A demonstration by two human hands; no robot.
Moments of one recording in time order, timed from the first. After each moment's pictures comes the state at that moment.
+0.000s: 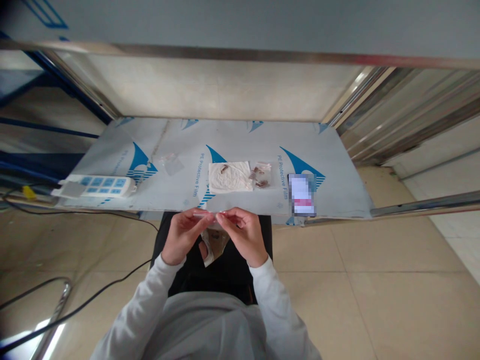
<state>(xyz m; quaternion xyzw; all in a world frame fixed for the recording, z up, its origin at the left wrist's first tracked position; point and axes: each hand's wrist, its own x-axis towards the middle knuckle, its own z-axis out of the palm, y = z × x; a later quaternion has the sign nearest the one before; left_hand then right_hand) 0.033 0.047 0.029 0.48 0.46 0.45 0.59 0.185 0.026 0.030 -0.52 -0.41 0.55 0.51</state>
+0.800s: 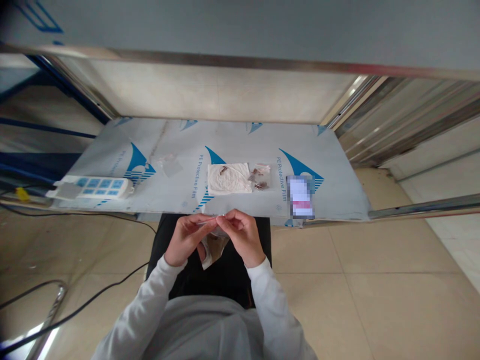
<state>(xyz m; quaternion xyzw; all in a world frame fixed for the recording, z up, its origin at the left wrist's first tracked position) 0.036 0.048 0.022 0.49 0.44 0.41 0.63 0.185 0.029 0.014 -0.51 -0.39 0.57 0.52</state>
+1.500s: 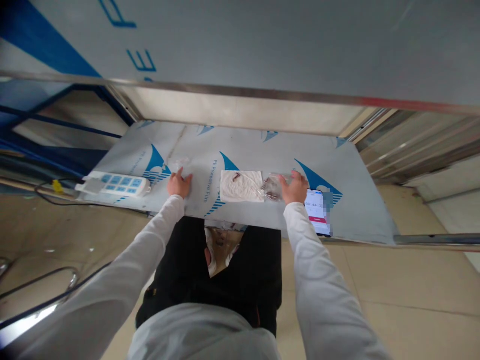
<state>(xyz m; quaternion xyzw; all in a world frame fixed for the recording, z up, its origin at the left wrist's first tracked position) -0.058 0.213 -0.063 0.55 0.78 0.26 0.14 0.320 0.182 -0.053 -0.79 -0.51 0.04 0.34</state>
